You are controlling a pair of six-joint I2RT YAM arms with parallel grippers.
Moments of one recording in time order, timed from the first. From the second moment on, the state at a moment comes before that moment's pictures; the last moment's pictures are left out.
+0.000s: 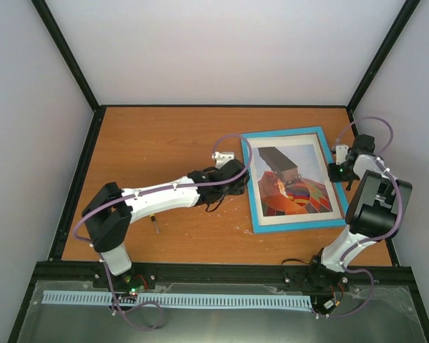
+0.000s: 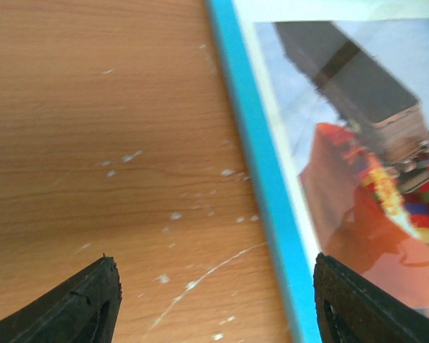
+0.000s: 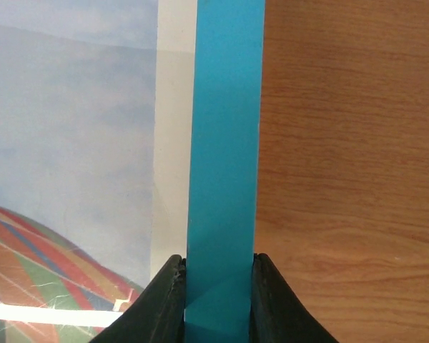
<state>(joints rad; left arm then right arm) -1.00 1.75 1.30 -0.44 -0.41 -0.81 -0.38 1.74 1.09 -0.52 -0.16 -0.46</state>
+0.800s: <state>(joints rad) -1.00 1.13 0.84 -0.54 -0.62 -0.97 -0.16 1.60 1.11 -0.63 -0.23 -0.36</state>
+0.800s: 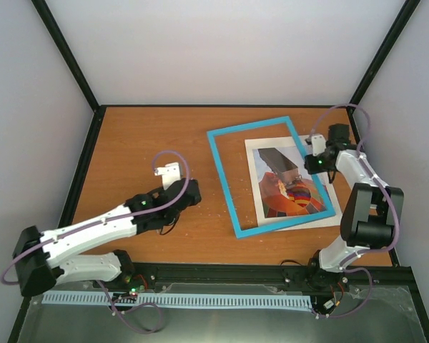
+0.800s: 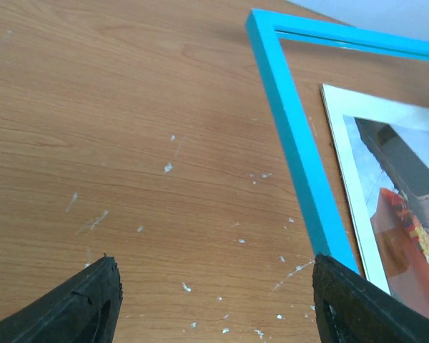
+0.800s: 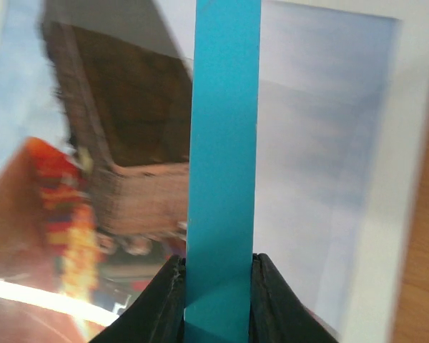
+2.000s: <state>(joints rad) -1.00 1.00 0.88 -0.69 -0.68 -1.12 0.47 2.03 1.44 -0.55 0.06 0.35</state>
